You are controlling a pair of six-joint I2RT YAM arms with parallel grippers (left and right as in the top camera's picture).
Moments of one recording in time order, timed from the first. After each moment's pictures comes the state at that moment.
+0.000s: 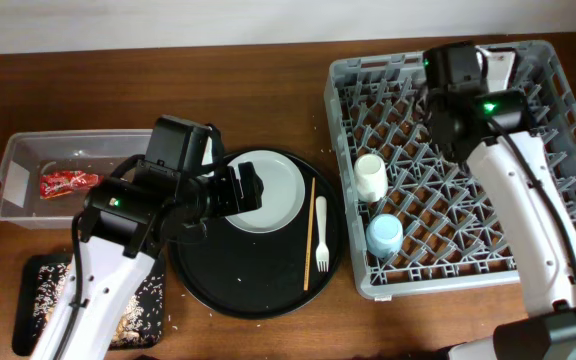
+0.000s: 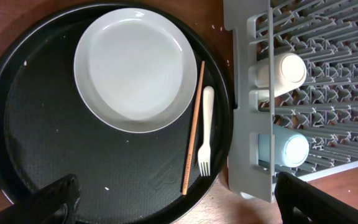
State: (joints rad) left arm -0.37 1.31 1.38 -1.10 0.17 -0.54; right arm 0.15 1.62 1.62 -1.09 0.89 0.23
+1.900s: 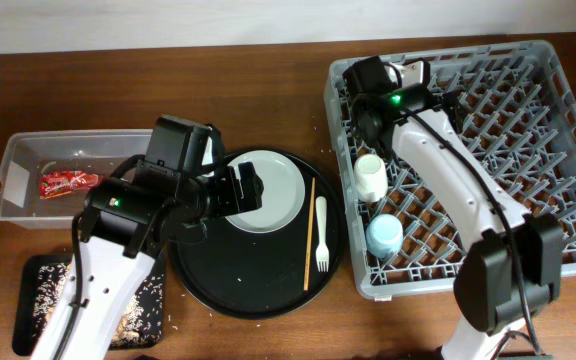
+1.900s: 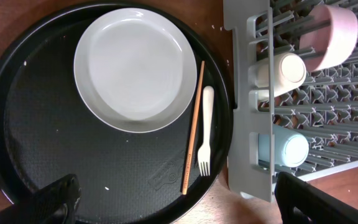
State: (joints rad) left arm -0.37 1.31 1.38 -1.10 0.17 -0.54; right arm 0.33 1.88 1.65 -1.06 0.92 0.23
